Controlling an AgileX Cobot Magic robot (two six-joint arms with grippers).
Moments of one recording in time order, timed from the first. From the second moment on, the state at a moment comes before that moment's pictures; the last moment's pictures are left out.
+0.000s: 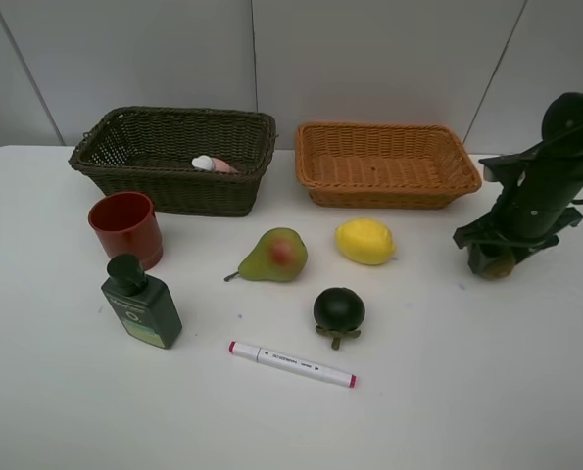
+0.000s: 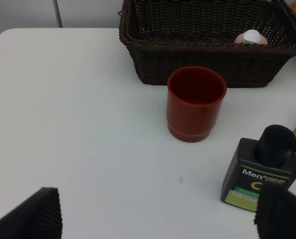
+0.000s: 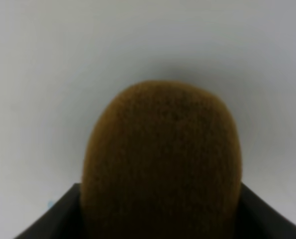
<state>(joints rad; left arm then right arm) -0.04 -0.01 -0.50 -0.01 1.05 -0.07 0.04 1.89 -1.03 -0.15 0.67 -0.07</state>
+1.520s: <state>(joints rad) -0.04 -0.01 -0.50 -0.01 1.05 -0.07 0.08 1.60 -1.33 -0.06 0.80 -0.05</state>
